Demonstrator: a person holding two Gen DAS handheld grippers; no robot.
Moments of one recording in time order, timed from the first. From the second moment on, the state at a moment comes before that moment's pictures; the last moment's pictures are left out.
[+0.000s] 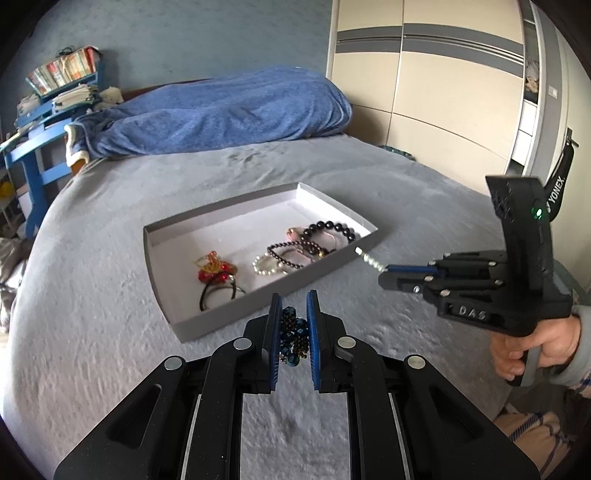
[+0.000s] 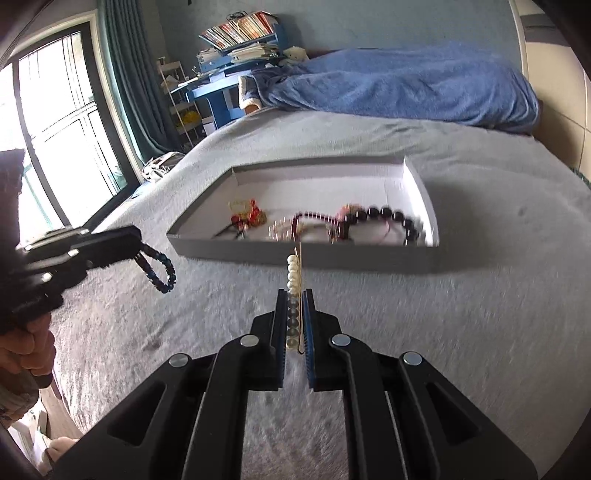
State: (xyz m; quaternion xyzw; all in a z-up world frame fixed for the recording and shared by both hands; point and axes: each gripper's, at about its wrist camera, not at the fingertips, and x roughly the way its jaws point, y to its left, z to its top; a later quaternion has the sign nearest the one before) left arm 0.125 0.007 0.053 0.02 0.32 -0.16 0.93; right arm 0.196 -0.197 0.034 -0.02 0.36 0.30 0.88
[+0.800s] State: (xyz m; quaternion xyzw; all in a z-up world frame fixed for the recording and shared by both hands) left arm 0.209 0.016 0.086 0.03 0.29 -0.15 0.94; right arm 0.276 -0.160 0.060 -0.05 0.36 0.31 0.88
